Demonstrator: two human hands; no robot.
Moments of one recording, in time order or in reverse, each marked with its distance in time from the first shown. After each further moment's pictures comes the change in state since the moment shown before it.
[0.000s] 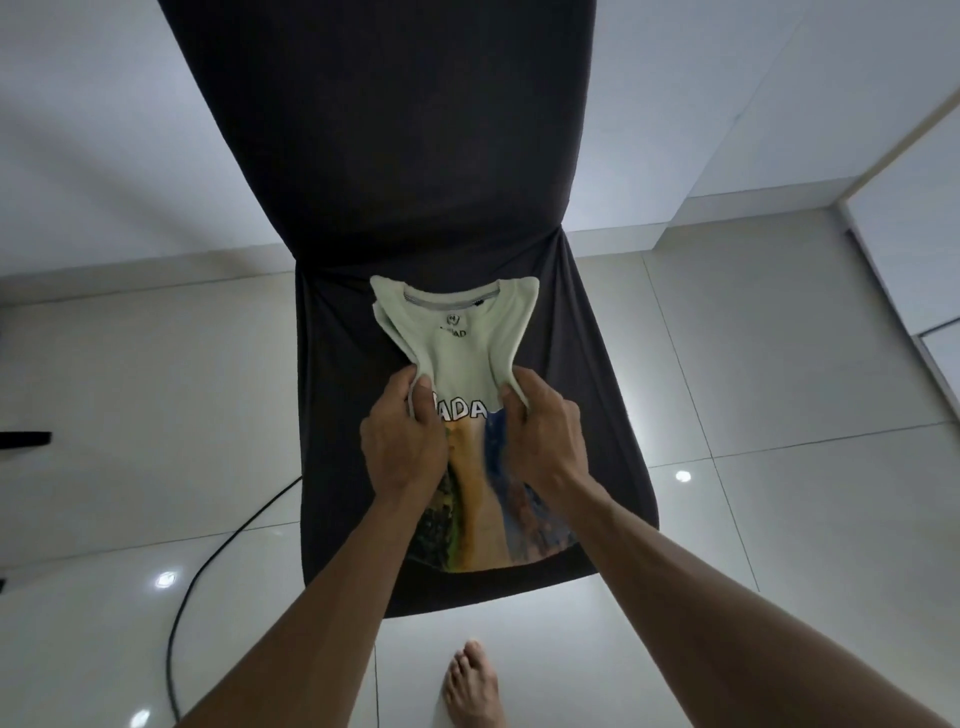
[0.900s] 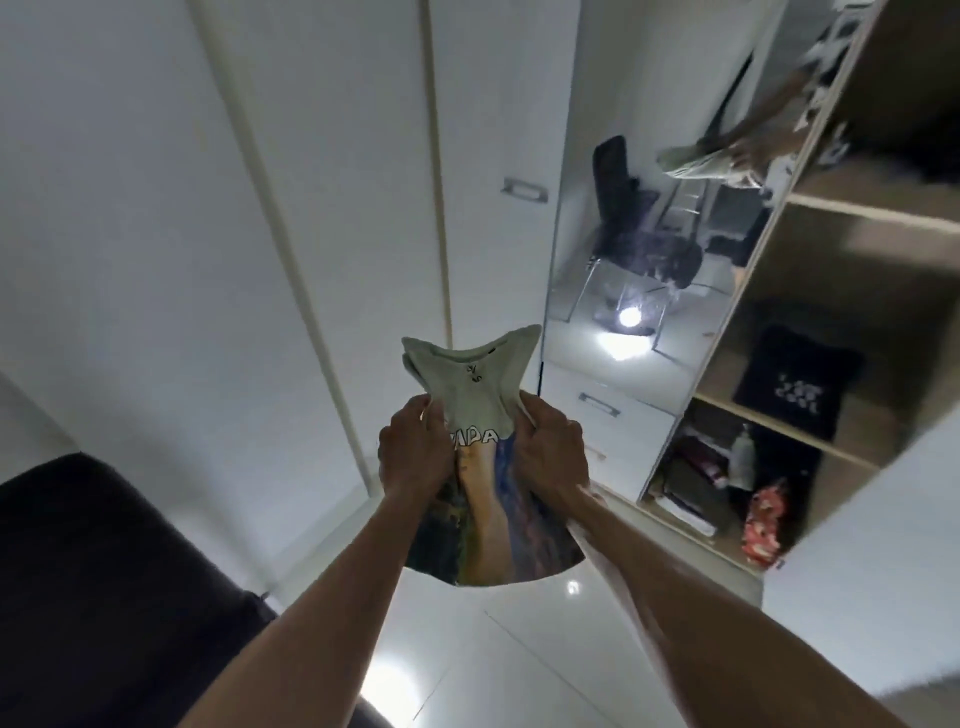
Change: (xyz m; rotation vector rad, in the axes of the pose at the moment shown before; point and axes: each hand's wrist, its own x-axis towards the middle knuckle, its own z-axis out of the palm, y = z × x) left_hand -0.221 0.564 0.011 -0.024 -0.577 0.575; right_hand -0.146 -0.117 -0.554 0.064 0.793 0.161
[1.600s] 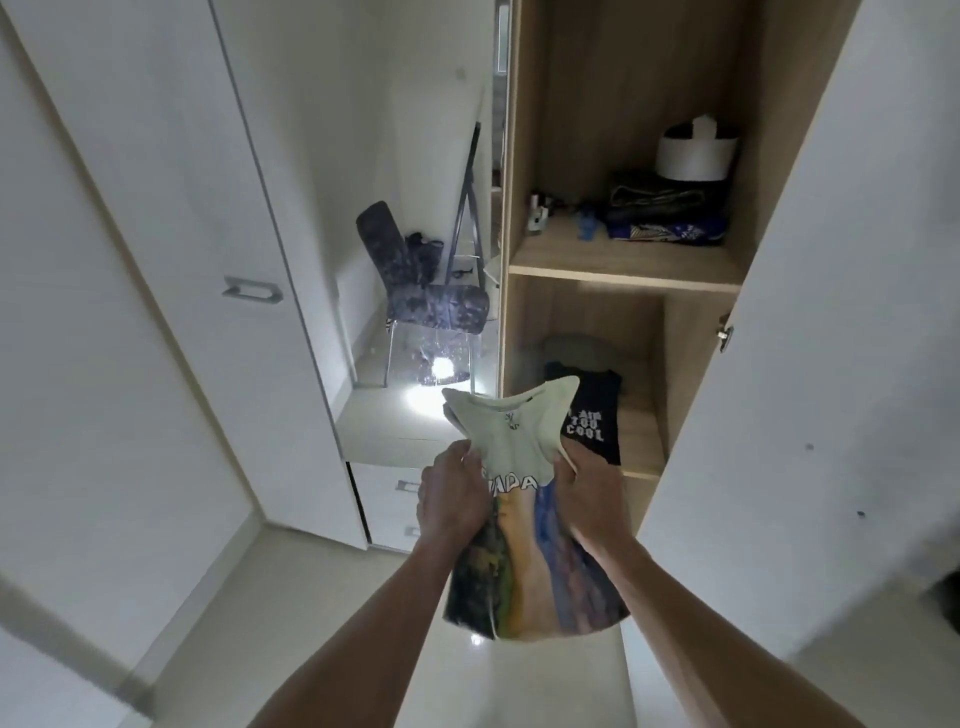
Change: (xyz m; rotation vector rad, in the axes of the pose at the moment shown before) left_hand -0.020 0.226 0.292 -0.046 -0.518 0.365; right_hand 0.082 0.166 -0.285 -0.110 0.520 0.199
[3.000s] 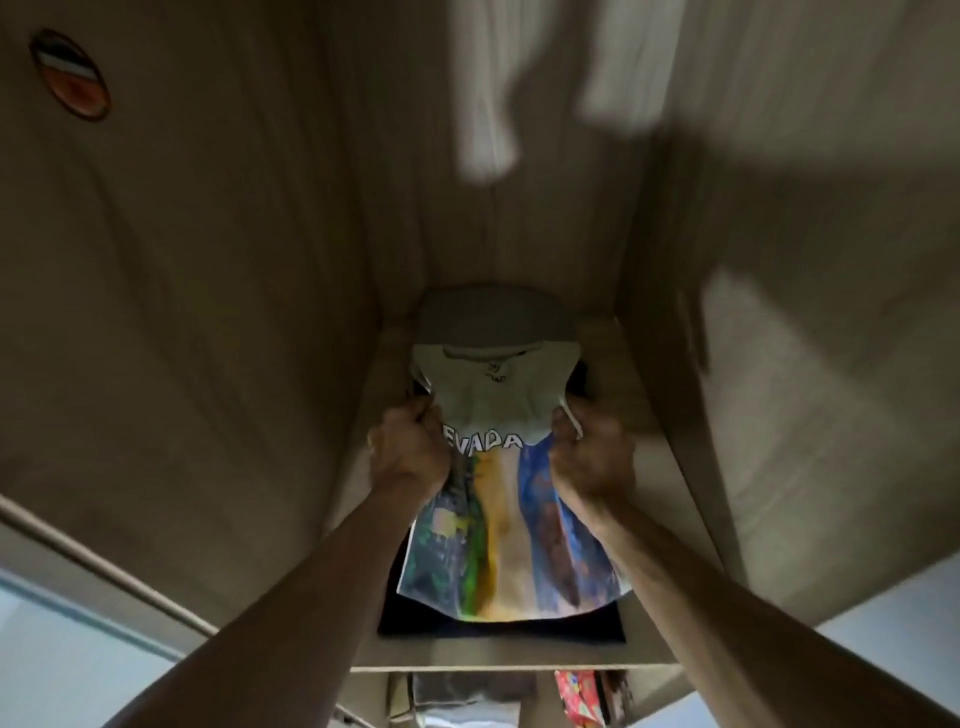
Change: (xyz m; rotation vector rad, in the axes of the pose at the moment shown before) left_hand 0.489 -0.068 0.488 0.133 -0.135 0.044; right_hand 0.474 0.448 0.134 0.009 0.174 0.359
